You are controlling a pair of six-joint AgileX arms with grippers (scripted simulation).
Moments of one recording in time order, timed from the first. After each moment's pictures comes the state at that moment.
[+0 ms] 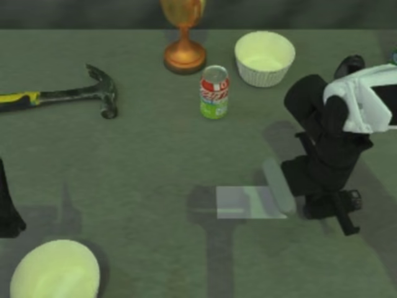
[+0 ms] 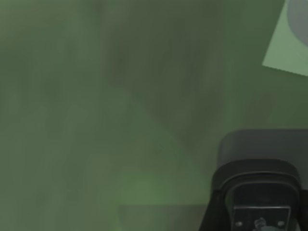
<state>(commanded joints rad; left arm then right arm) 0.00 0.00 0.00 0.00 0.00 0.00 0.46 2.01 1.20 -0.76 0.00 -1.33</state>
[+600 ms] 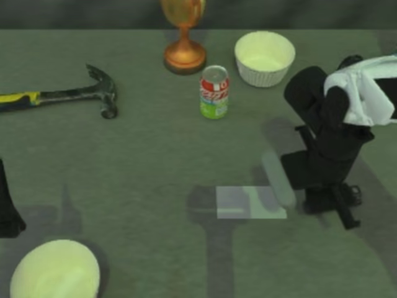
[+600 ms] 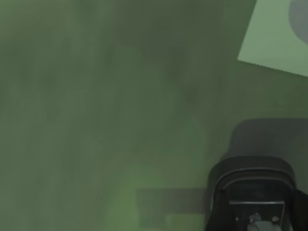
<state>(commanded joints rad) 0.00 0.00 0.00 0.00 0.00 0.00 0.45 1.99 1.24 -0.80 0.00 -1.34</state>
